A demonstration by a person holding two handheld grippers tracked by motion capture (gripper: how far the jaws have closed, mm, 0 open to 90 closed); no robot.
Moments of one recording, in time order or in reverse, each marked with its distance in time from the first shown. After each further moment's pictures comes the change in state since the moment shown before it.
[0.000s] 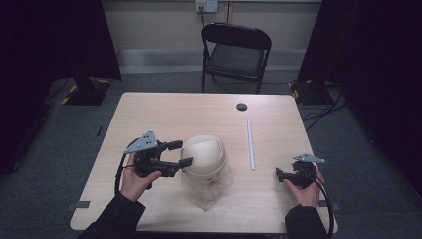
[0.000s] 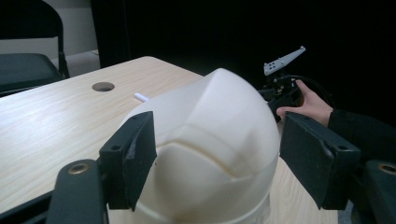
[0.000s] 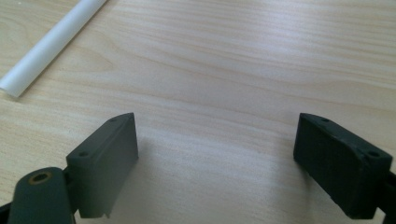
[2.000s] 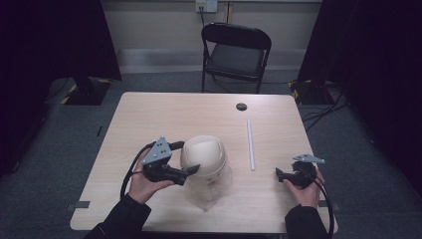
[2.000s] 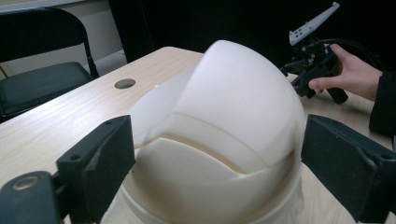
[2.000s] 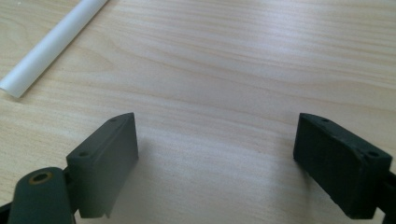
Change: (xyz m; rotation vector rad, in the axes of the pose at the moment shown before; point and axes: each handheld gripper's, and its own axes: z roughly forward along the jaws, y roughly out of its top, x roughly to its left) left arm -0.015 -0.009 0.018 0.058 0.119 0.155; right arm 0.000 0.000 0.000 0.000 -0.001 0.000
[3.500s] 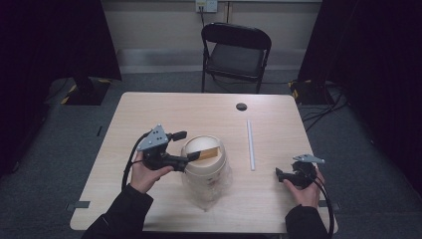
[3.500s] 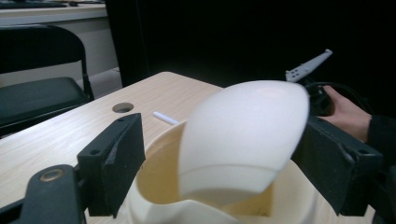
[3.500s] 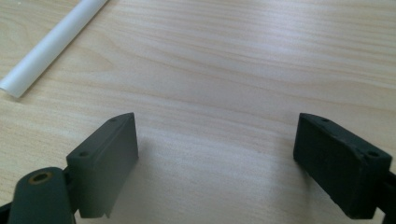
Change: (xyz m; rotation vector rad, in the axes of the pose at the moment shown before) left arm 0.021 0.017 0.004 -0.091 -0.020 -0.076; right arm 0.000 0.000 0.000 -0.001 -0.001 0.000
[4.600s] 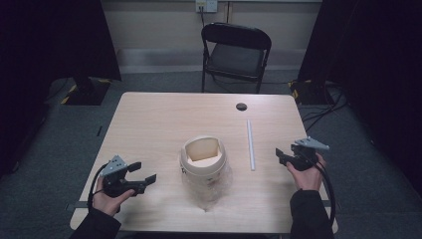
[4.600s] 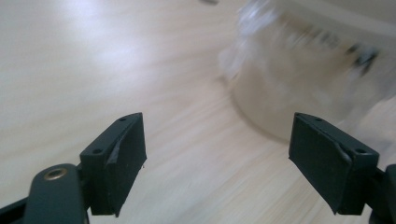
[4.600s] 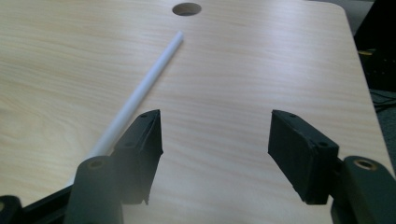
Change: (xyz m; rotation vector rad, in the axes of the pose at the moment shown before) left arm 0.028 -0.117 -0.095 0.243 0.270 -0.232; right arm 0.008 0.059 -0.016 -0.158 0.032 0.002
